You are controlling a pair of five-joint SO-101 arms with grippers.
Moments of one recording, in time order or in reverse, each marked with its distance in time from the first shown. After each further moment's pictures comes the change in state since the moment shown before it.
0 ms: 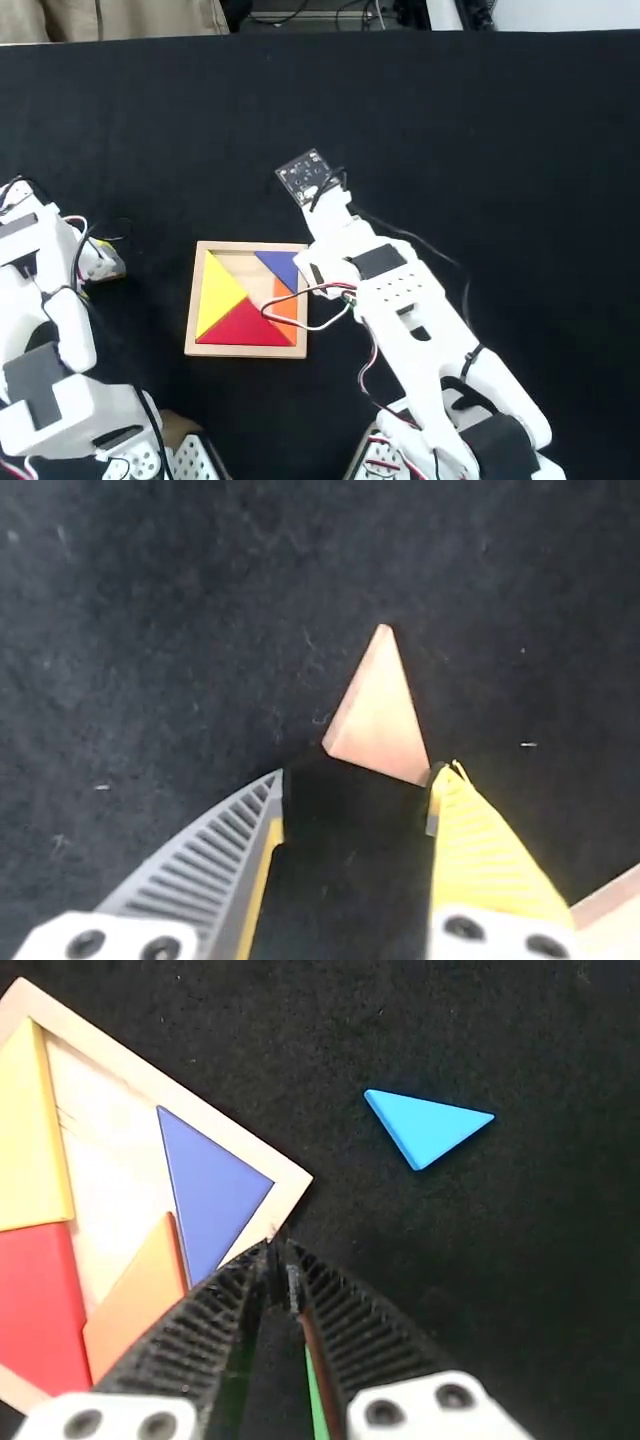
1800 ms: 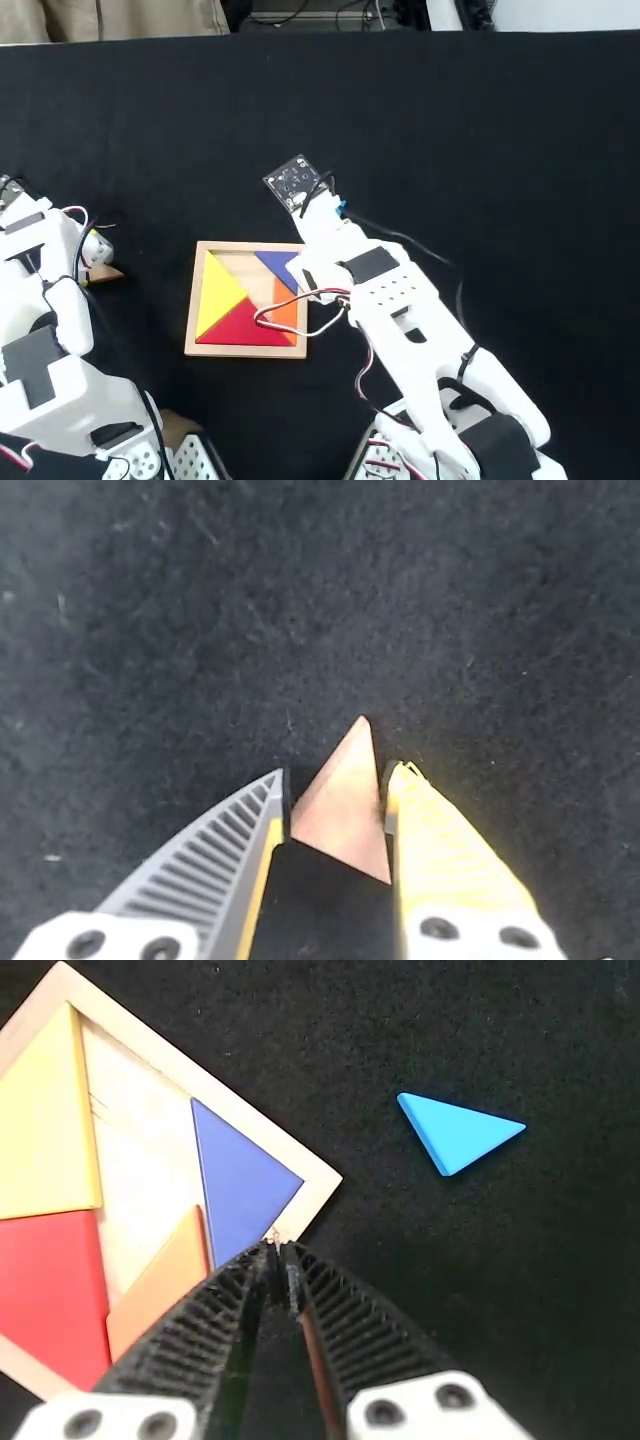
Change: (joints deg) left arm 0.5 5.3 -1.2 -9.8 9.8; right arm -2.5 0.0 0.0 0.5 0.4
